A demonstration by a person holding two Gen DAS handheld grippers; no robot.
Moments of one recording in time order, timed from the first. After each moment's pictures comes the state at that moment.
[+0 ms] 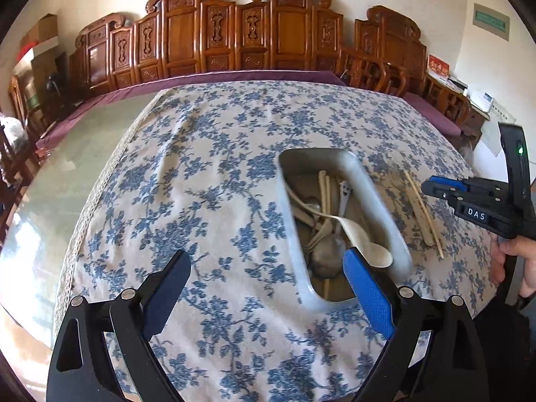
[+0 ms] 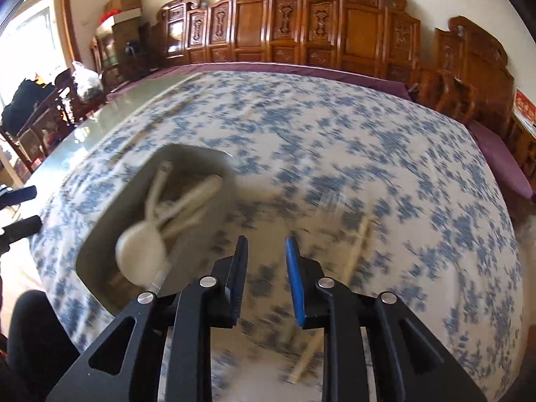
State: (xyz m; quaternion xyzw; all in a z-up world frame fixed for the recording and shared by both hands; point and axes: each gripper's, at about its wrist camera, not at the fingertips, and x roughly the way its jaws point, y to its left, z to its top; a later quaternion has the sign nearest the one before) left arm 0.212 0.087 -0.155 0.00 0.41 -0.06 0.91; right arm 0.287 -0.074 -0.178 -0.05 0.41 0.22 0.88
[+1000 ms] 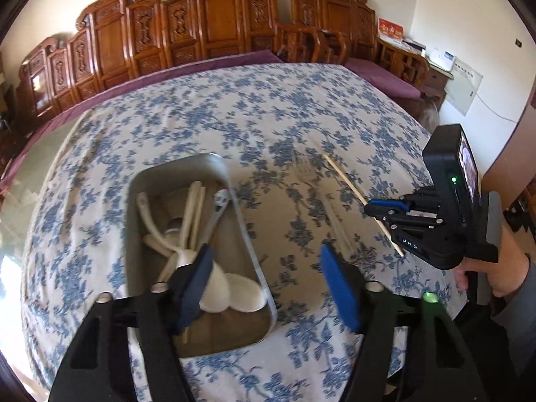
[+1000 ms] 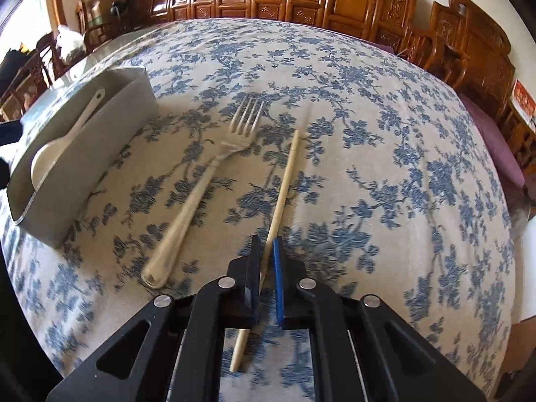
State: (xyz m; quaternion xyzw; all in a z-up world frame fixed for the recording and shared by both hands) left arm 0.252 -0.065 -0.169 0.05 0.44 -0.15 0.88; right arm 0.309 -0.142 -0.249 -0.11 0.47 0.20 0.85
